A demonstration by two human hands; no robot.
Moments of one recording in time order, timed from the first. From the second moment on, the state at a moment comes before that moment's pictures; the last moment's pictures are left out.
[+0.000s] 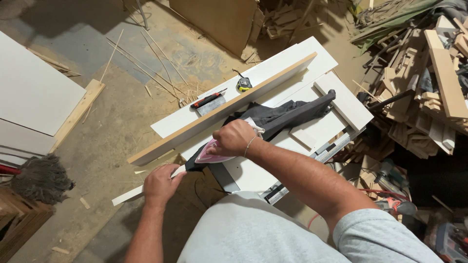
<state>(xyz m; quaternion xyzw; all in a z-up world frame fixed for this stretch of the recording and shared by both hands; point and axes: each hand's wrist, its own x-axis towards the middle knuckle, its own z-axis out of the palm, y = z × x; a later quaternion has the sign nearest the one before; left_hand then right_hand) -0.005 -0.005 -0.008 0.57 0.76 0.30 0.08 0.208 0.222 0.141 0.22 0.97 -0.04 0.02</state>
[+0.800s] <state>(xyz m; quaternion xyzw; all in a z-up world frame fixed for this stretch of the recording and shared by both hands) -0.006 -0.003 -0.007 0.57 0.78 0.27 0.08 0.268 0.285 0.155 0.27 0.96 0.00 0.09</state>
